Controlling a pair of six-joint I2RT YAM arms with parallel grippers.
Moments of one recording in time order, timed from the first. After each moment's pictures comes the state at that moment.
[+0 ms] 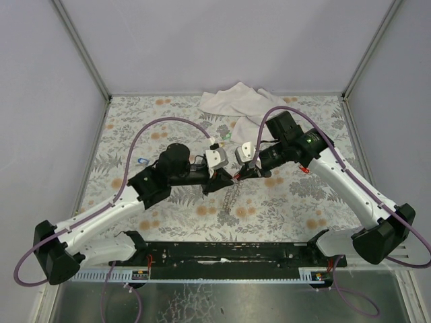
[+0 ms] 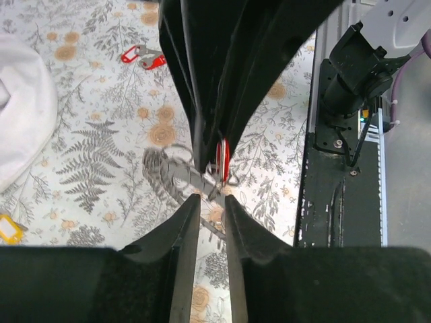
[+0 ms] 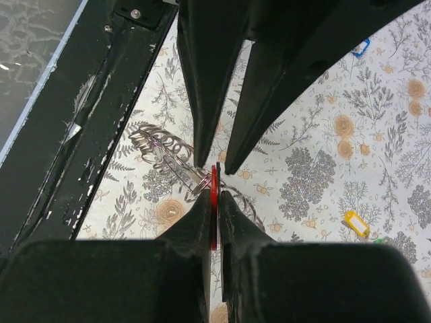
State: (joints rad) left arm -0.84 1.10 0.95 -0.17 0.51 0.11; right arm 0.61 1.34 1.38 -1.03 -0.92 -1.11
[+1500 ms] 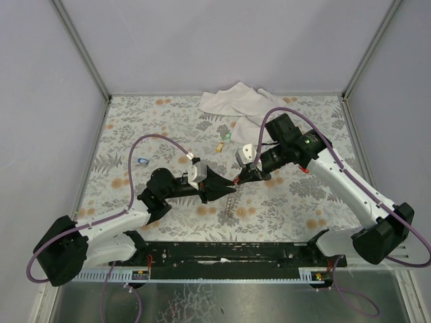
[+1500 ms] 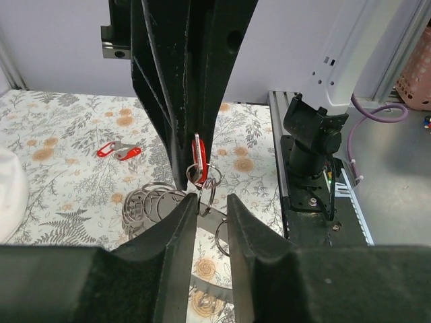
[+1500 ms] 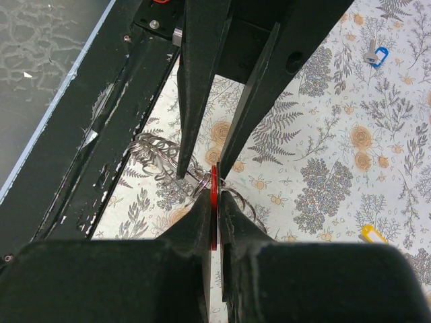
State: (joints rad) left arm -0.79 1.09 0.46 0.82 0.66 -0.14; right arm 0.61 1.34 1.35 -1.04 -0.98 -1.13
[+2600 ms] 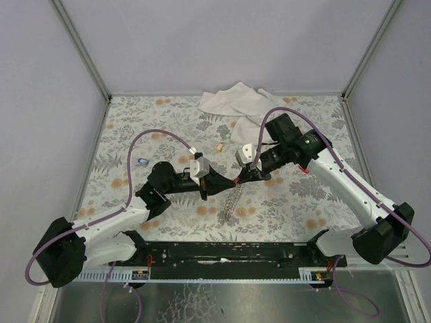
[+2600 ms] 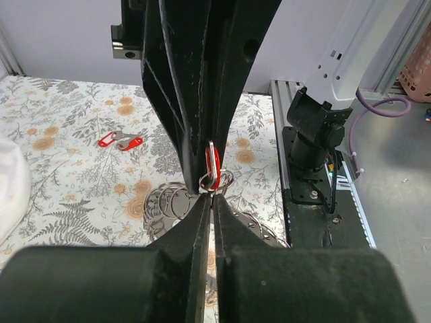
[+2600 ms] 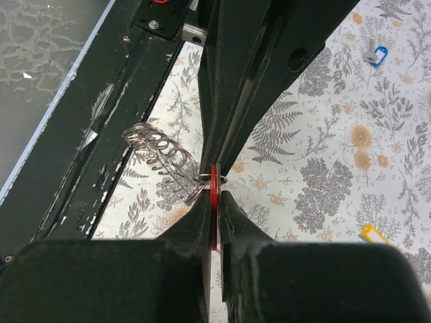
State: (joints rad) left arm -0.76 1.08 0.51 0.72 0.70 -0.13; right arm 0.61 1.34 1.35 -1.05 -0.98 -1.13
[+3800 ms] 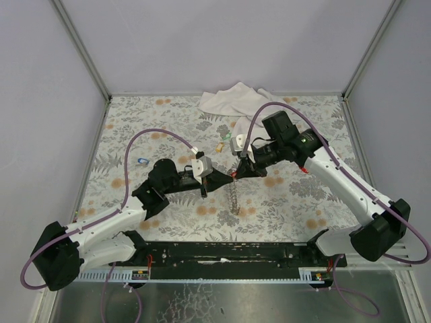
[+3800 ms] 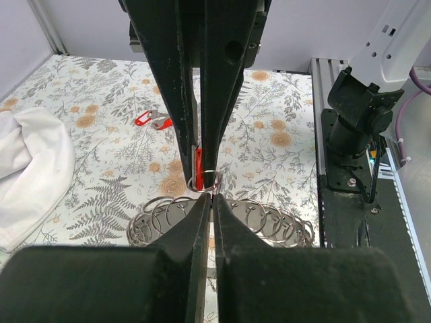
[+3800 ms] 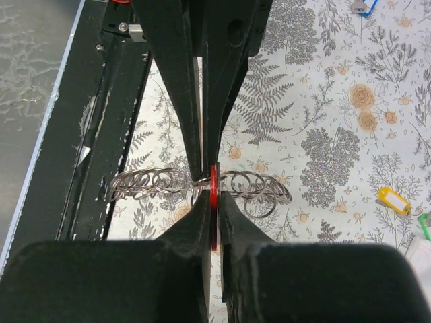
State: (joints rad) left arm -0.78 1.04 0.58 0.48 0.60 0.01; right arm 0.61 1.37 1.35 -0.92 -0.90 -0.87
